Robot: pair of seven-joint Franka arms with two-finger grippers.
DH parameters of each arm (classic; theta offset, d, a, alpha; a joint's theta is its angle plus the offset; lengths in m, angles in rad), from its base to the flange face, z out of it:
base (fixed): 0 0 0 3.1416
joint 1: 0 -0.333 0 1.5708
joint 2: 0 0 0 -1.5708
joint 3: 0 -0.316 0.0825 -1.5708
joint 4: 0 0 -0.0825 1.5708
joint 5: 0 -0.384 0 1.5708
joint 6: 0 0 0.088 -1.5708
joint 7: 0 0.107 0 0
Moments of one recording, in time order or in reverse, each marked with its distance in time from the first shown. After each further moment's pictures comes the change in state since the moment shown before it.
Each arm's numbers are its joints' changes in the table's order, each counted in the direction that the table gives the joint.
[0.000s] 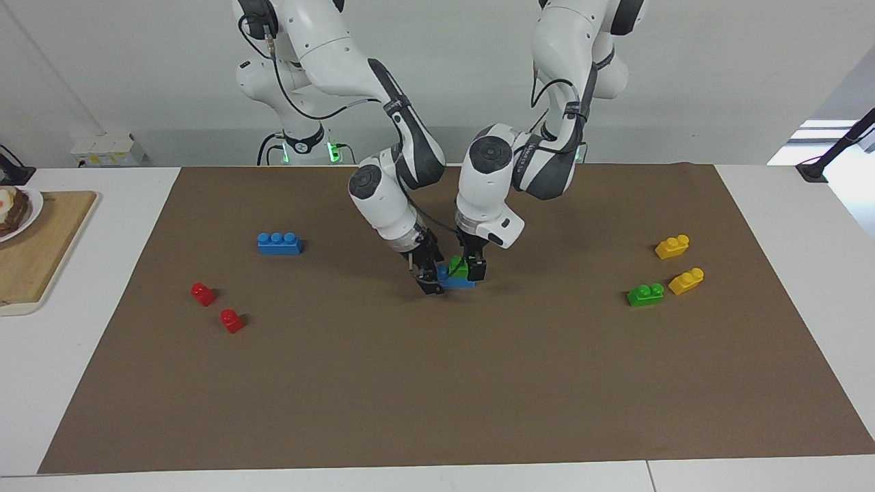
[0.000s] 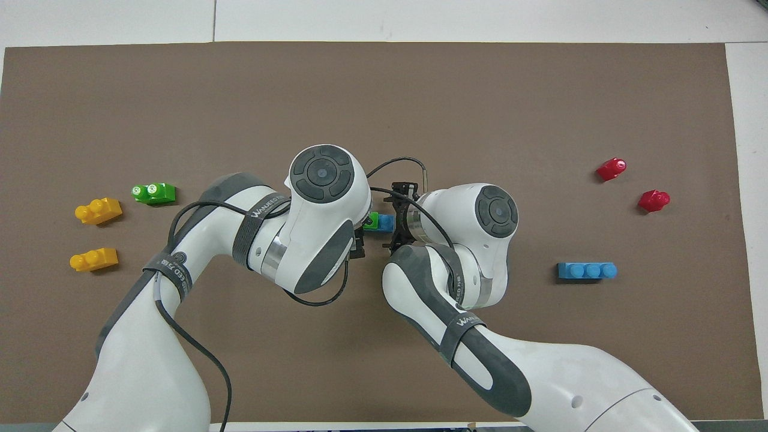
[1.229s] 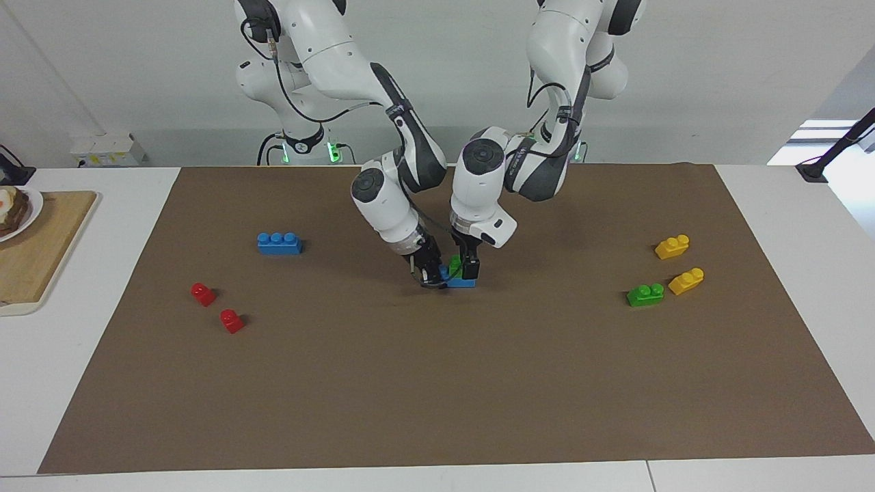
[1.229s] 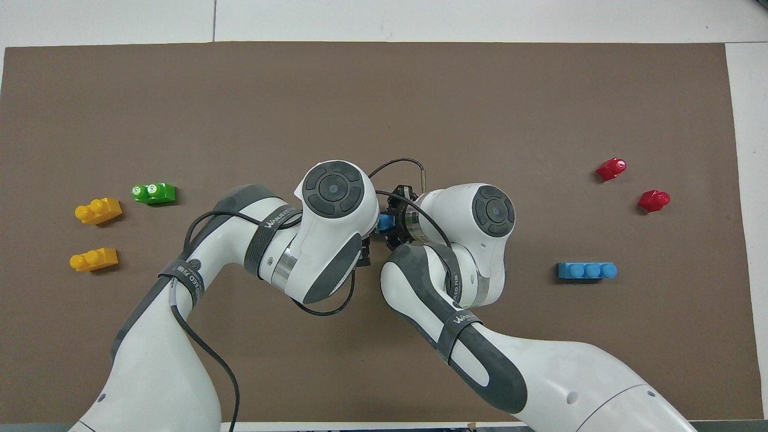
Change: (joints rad) left arm 0.022 0.000 0.005 -0.041 0.000 -0.046 -0.001; right arm -0.002 0.009 0.002 0.008 -0.002 -0.002 0.001
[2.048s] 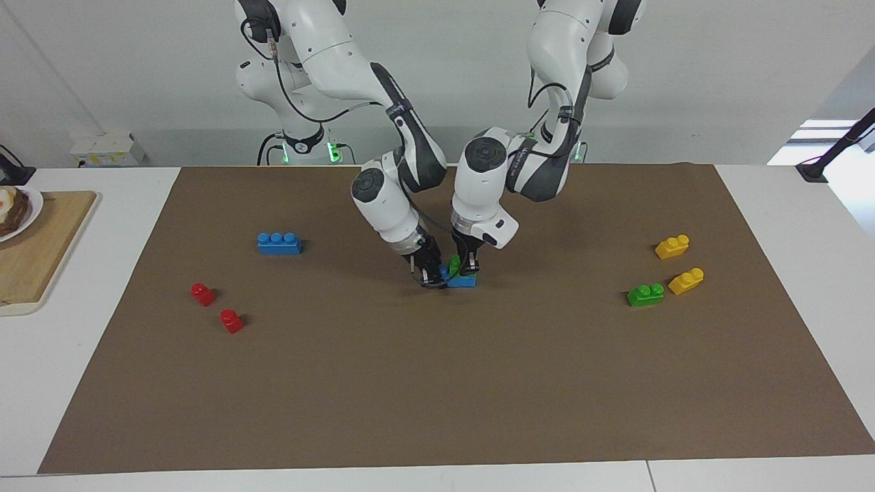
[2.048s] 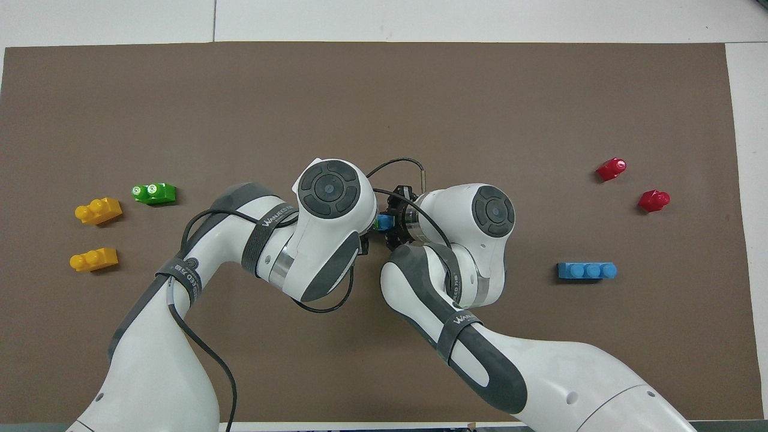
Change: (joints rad) left arm 0.003 0.000 -0.012 0.003 -0.012 -0.032 0.008; right arm 0.000 0.000 -0.001 -0.001 0.000 0.000 -0.003
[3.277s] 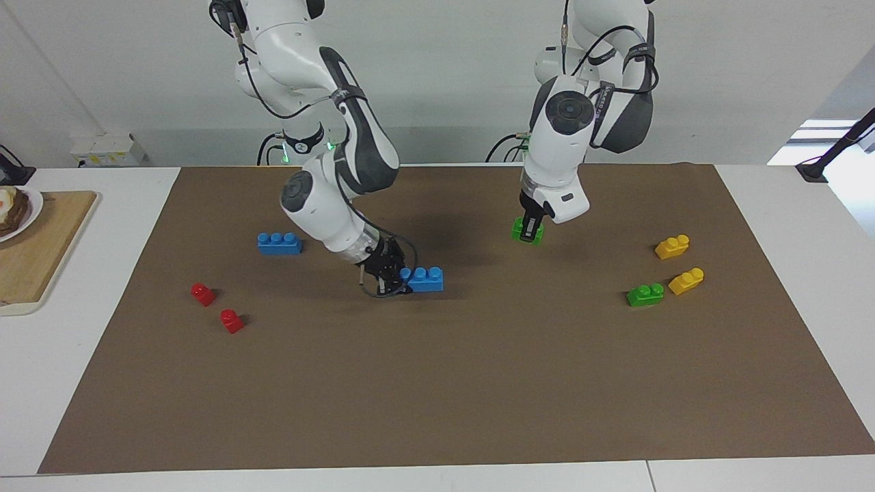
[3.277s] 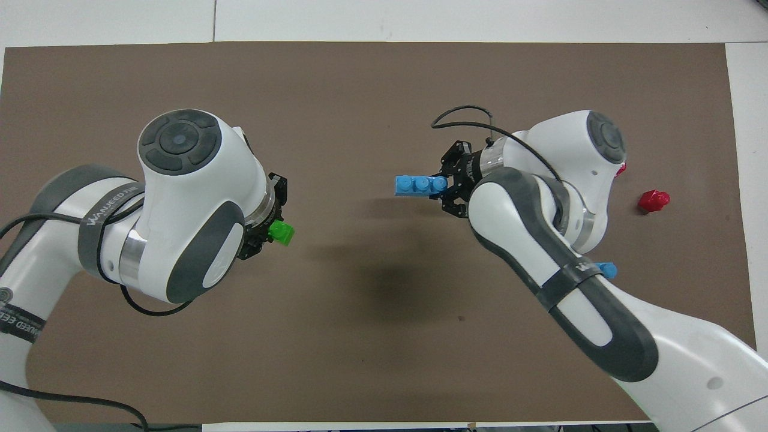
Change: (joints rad) left arm -0.198 -0.250 -0.013 -0.037 -0.004 0.371 0.769; right arm 0.257 -0.095 0.020 0.117 0.000 0.360 -0.161
